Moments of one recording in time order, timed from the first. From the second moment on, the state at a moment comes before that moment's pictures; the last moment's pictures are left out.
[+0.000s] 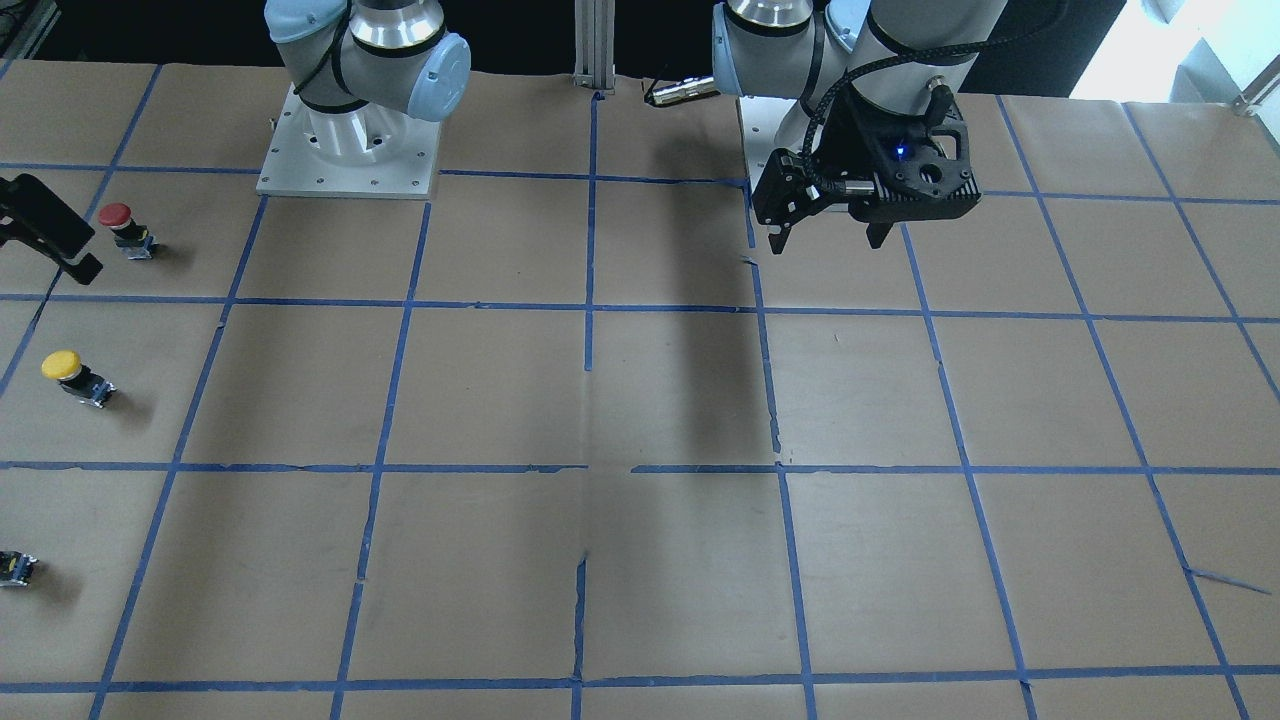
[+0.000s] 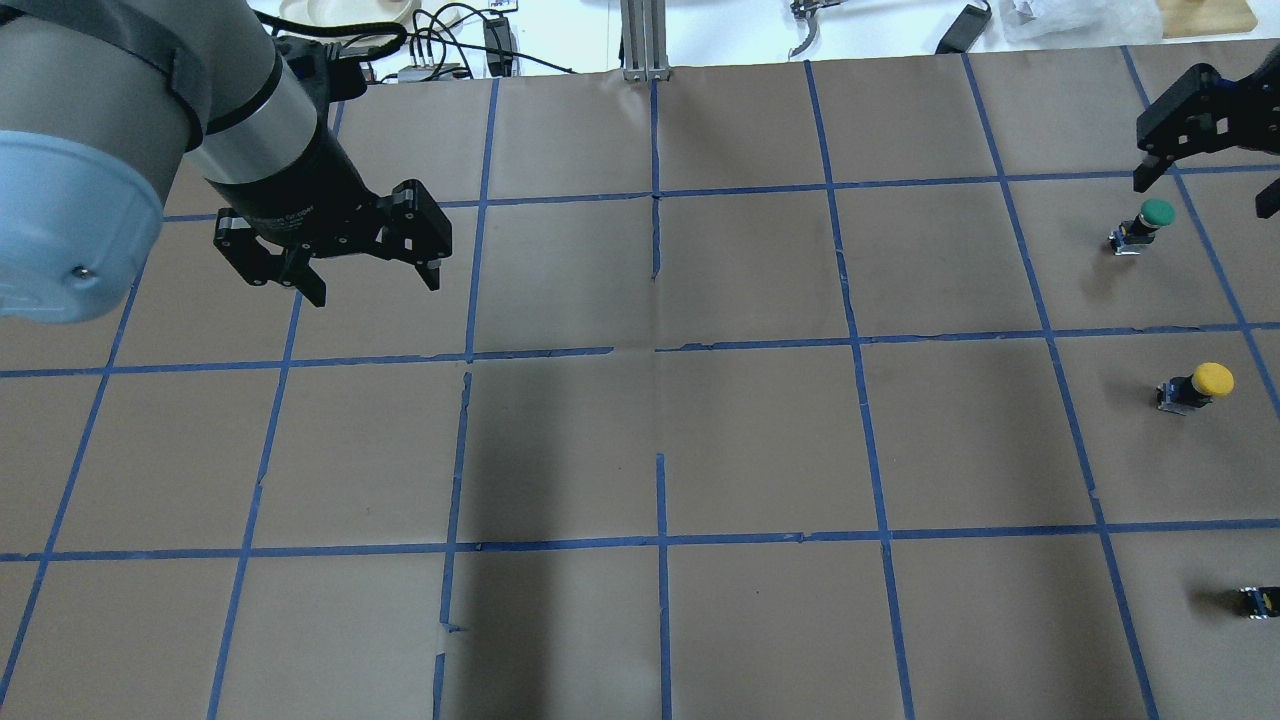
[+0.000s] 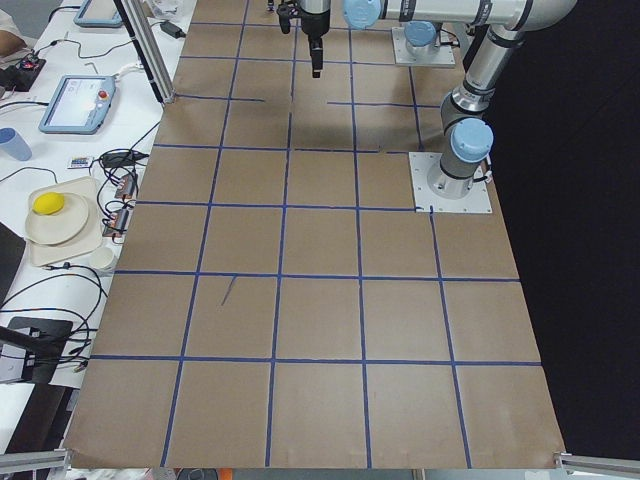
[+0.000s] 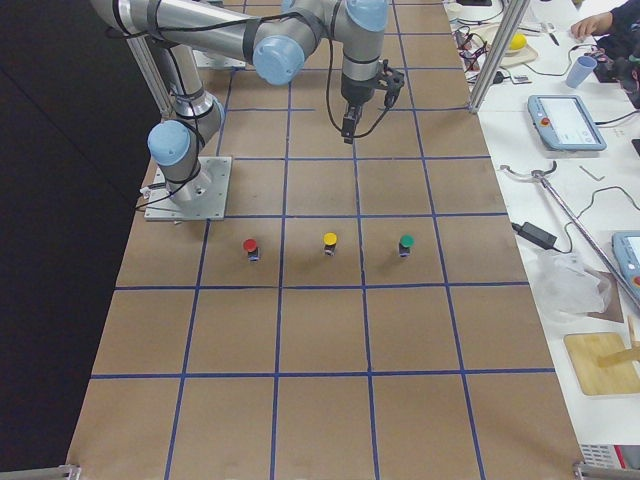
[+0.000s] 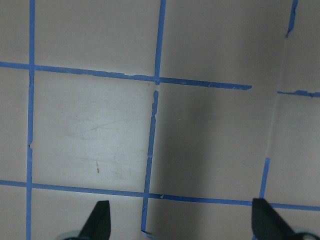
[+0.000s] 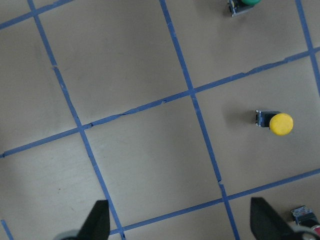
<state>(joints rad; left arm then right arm) -1.62 -1.52 -1.65 -1.55 1.56 -0.16 1.20 -1.58 1.56 -1.54 -1.54 -0.06</state>
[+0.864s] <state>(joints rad) -1.62 -1.52 -1.65 -1.55 1.56 -0.16 1.53 -1.62 1.59 -1.49 -1.63 0.02</state>
